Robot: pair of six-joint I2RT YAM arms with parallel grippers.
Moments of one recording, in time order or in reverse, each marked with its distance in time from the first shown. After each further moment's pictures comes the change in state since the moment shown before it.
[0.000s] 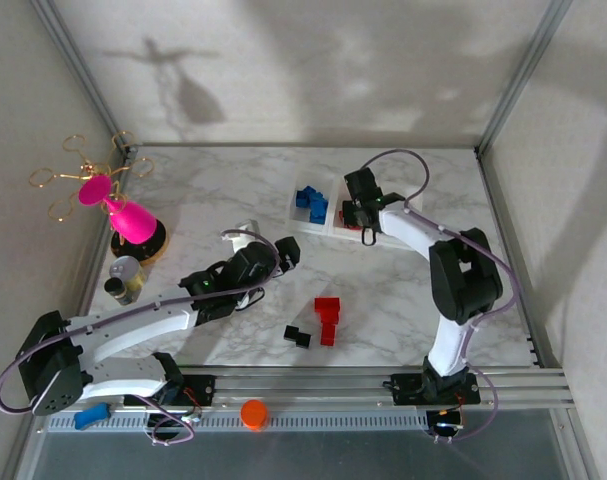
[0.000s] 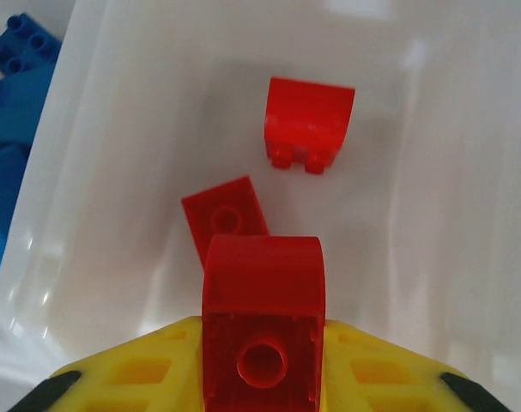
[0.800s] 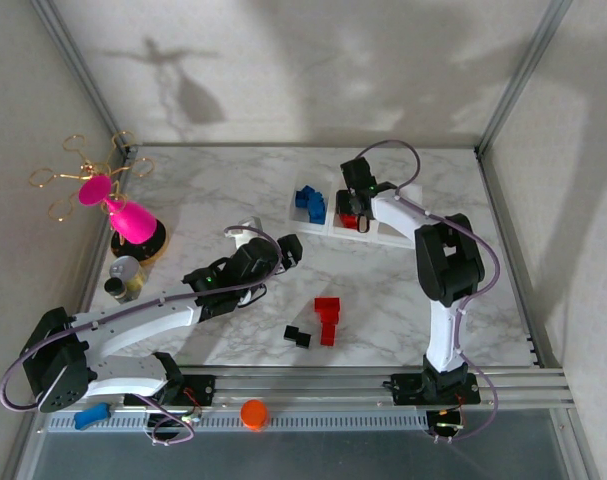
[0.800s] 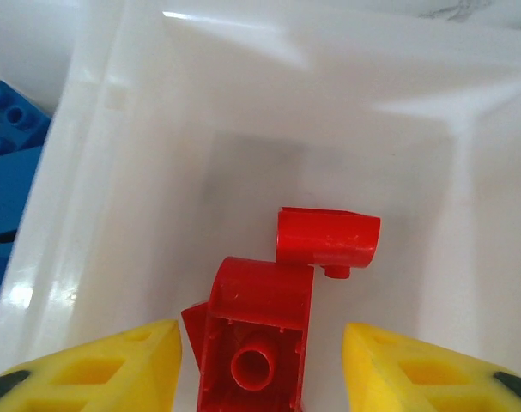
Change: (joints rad) left arm 0.014 0.024 0.015 0.015 0.026 0.011; right arm -0.022 0.128 0.144 0.014 -0.006 -0.044
